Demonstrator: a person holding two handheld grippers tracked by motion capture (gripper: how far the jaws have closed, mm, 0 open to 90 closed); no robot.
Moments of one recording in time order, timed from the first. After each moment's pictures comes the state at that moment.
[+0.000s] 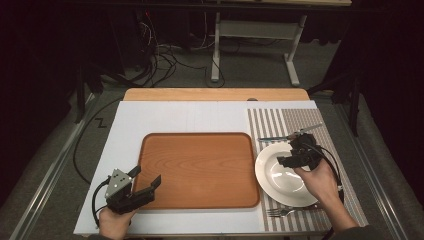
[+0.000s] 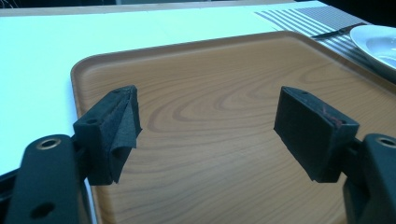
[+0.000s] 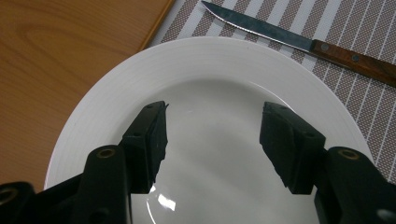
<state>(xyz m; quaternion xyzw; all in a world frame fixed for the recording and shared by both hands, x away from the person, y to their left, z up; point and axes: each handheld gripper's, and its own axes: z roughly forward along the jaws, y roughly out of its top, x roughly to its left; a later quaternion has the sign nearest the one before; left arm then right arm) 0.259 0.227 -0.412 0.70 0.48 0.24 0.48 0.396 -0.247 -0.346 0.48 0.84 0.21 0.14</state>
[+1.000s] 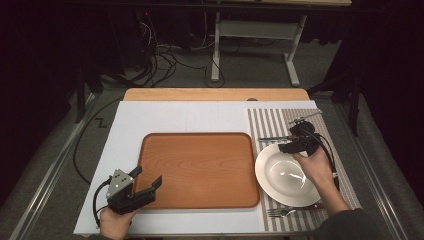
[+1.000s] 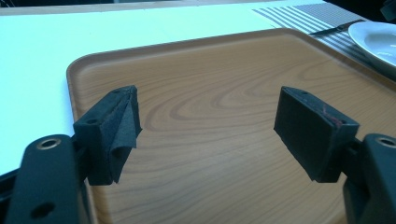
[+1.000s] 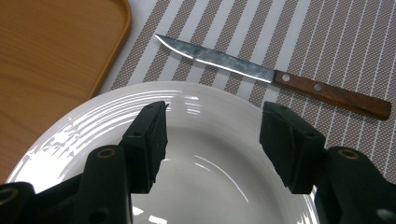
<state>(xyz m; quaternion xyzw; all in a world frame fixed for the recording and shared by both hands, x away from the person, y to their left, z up) 0.259 0.226 -0.413 0.70 0.48 0.24 0.48 0.439 -0.254 -0.348 0.51 0.82 0.20 0.16</state>
